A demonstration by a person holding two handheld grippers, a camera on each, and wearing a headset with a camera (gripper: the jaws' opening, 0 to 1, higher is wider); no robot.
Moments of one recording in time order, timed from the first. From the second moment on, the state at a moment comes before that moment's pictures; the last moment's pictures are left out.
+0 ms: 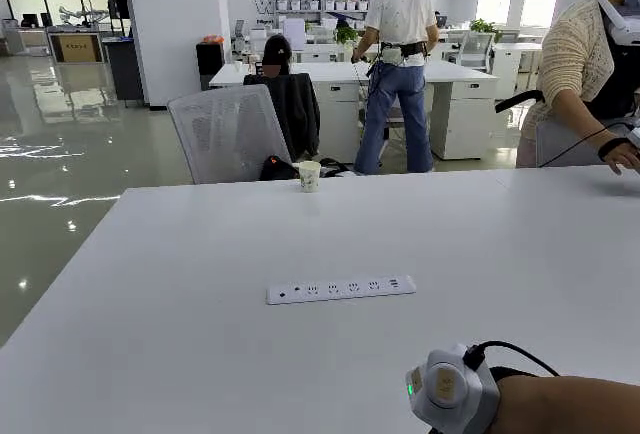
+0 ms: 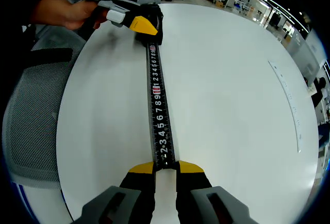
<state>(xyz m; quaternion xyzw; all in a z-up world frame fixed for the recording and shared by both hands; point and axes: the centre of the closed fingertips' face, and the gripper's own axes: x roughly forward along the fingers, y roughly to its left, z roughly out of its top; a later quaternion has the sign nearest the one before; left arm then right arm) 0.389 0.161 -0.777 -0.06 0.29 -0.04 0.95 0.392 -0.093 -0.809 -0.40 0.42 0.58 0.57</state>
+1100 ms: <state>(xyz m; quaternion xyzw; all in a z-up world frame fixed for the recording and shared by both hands) 0.388 0.161 -0.778 -0.05 0.30 -0.04 0.95 0.391 -0.081 -0.809 -0.40 0.41 0.58 0.57</state>
